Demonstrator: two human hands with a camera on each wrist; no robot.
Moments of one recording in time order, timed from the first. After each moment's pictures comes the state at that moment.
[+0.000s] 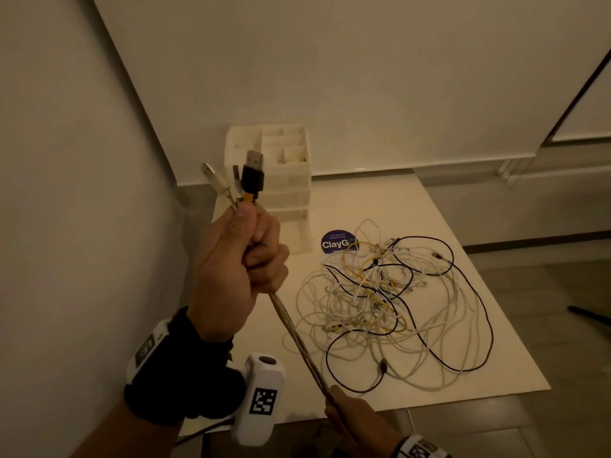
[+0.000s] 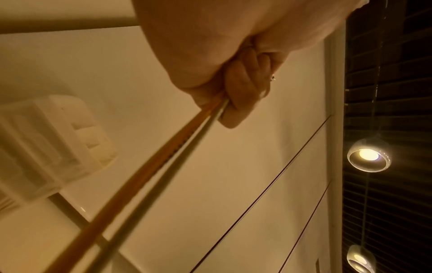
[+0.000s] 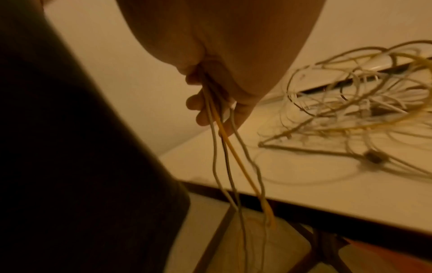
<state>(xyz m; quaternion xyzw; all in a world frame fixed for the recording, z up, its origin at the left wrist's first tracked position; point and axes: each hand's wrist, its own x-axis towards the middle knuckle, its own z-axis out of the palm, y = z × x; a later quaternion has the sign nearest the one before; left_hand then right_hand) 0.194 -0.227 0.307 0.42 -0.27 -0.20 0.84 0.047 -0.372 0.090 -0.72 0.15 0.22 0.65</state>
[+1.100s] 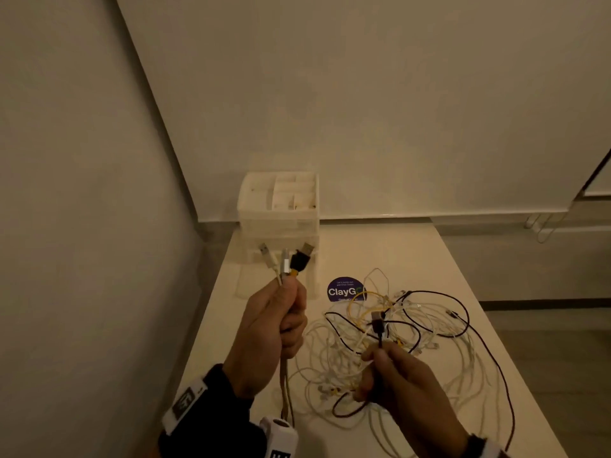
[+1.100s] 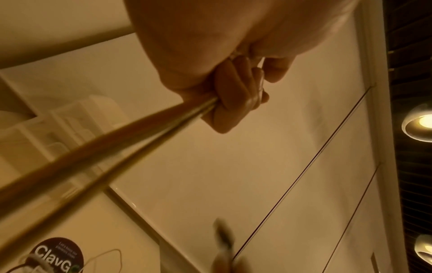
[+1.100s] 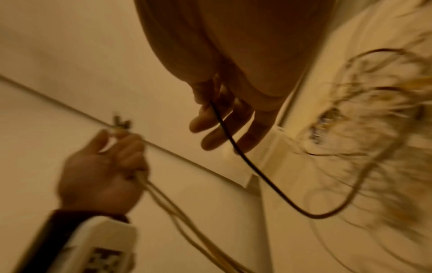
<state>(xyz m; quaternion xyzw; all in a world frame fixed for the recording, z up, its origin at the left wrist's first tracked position) 0.186 -0.284 0.284 0.58 -0.17 -0.15 0.79 0.104 -0.469 0.211 -0.59 0.16 0.03 0.79</state>
